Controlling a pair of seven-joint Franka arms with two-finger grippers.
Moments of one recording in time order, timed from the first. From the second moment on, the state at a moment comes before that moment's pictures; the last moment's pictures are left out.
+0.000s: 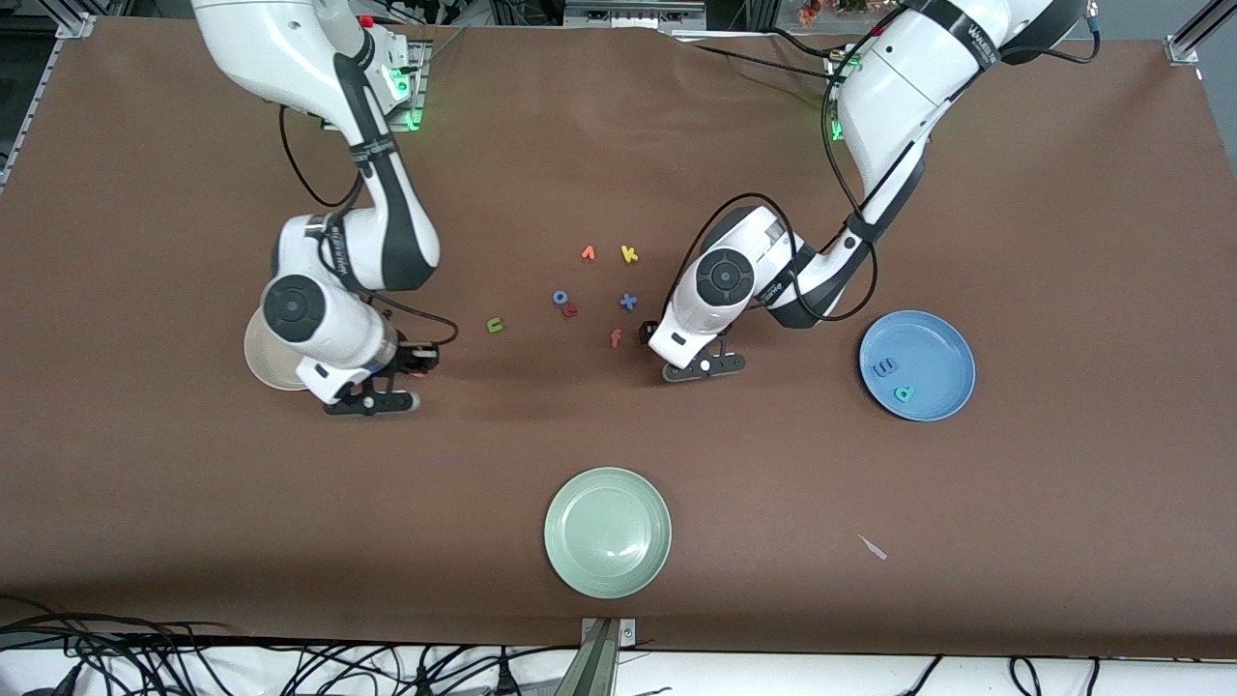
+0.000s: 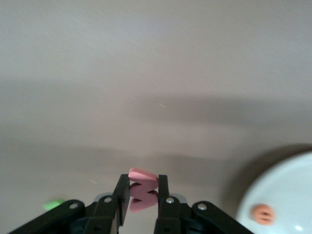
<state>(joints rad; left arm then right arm) -0.27 0.77 -0.42 -1.69 0.17 2.34 -0.91 0.67 0.52 -0.44 -1.87 0.31 2.22 -0.04</state>
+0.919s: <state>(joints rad) -0.34 0.79 -0.37 -1.67 0.17 2.36 -0.91 0.61 0.44 -0.60 -2.07 0.32 2.20 -0.30</state>
